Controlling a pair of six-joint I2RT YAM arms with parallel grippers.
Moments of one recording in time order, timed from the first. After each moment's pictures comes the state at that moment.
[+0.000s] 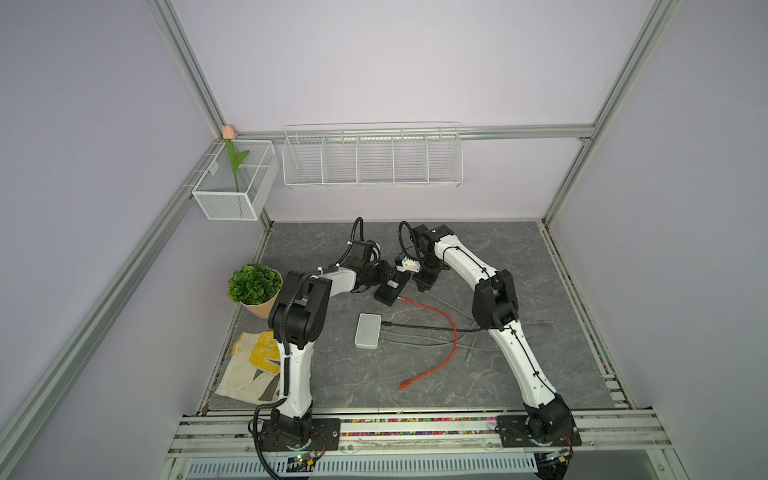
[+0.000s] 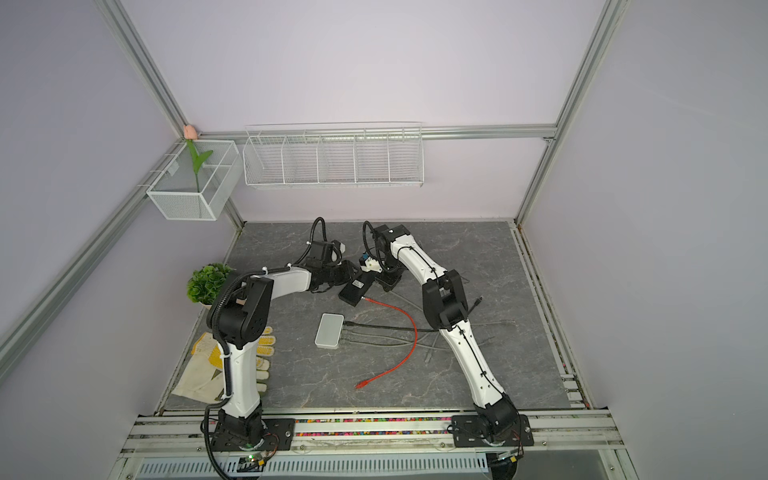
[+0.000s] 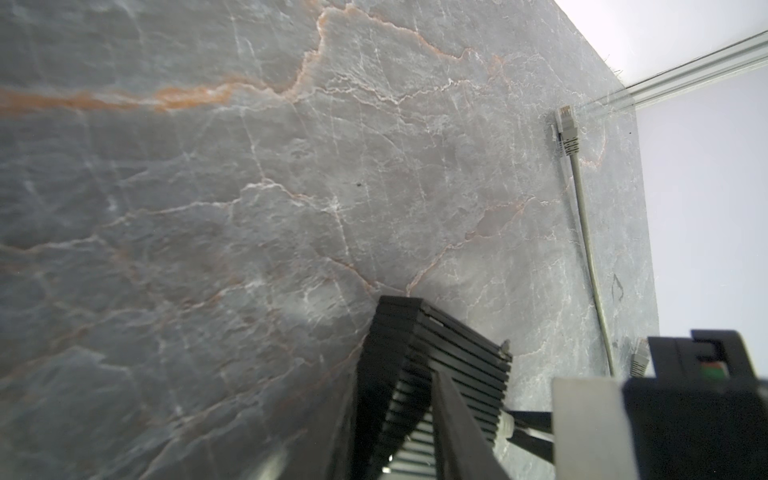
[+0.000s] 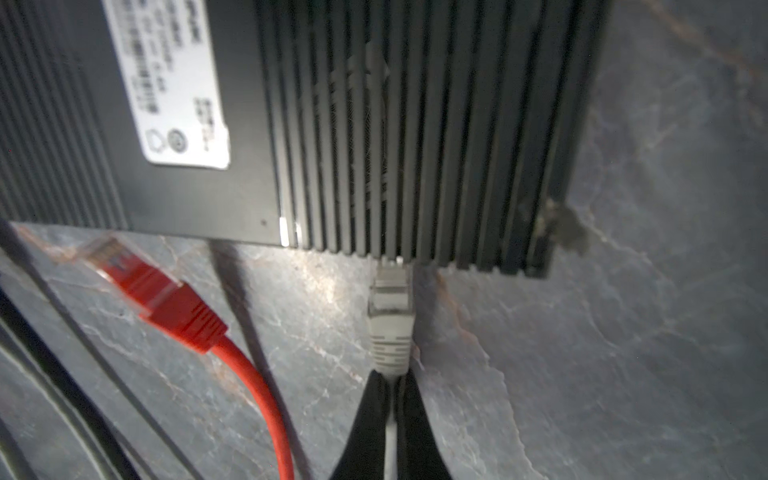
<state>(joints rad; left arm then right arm) -0.40 2.10 1.30 0.02 0.41 -0.57 0.53 2.63 2.48 -1.41 -0.18 -0.52</state>
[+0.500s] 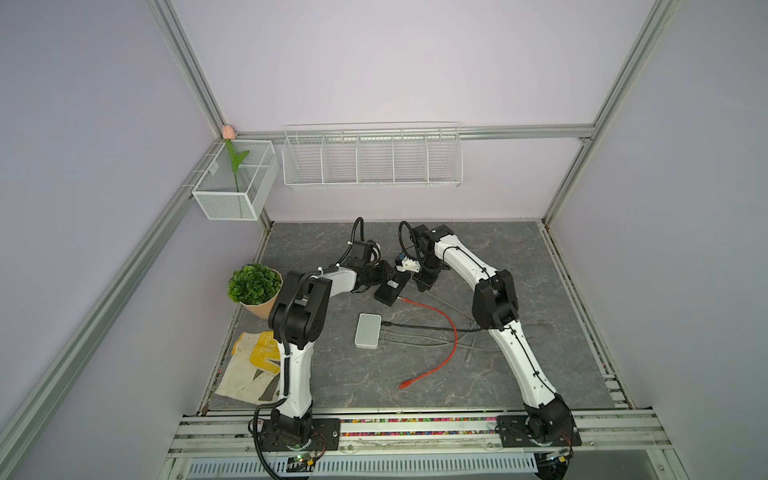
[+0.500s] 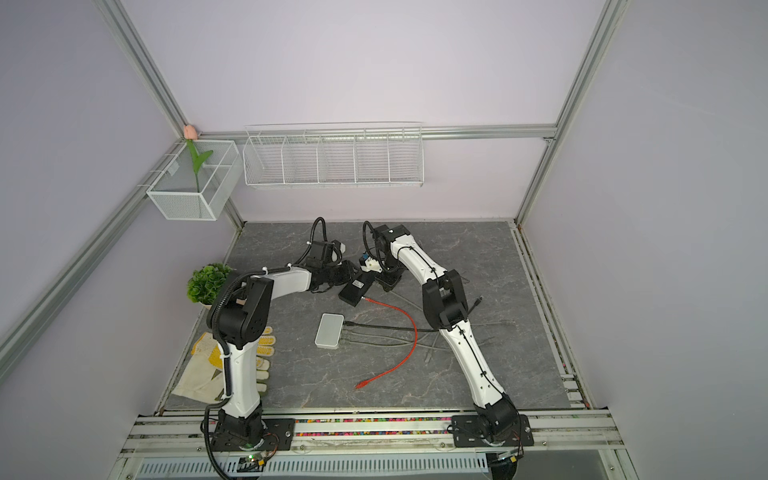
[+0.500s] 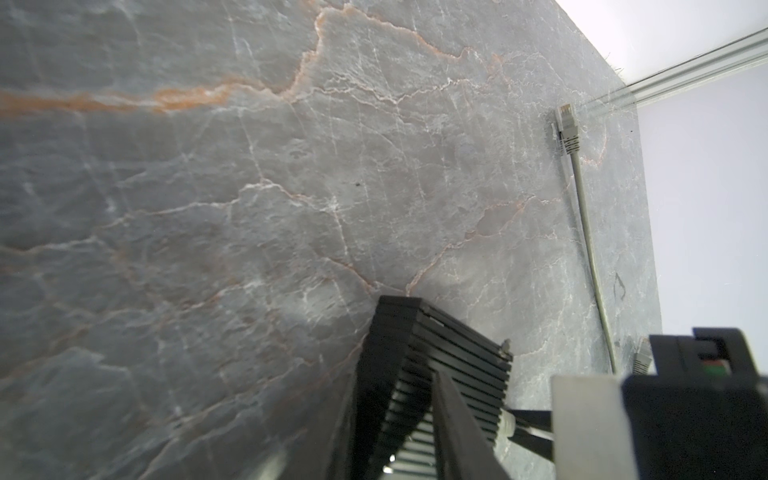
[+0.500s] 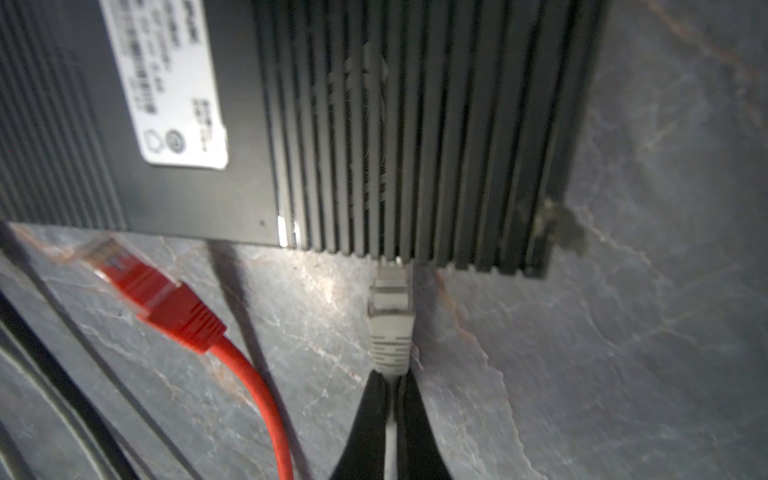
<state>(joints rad) -0.40 2.10 1.30 0.02 0.40 -0.56 0.53 2.63 2.48 -1.41 -0.18 -0.52</state>
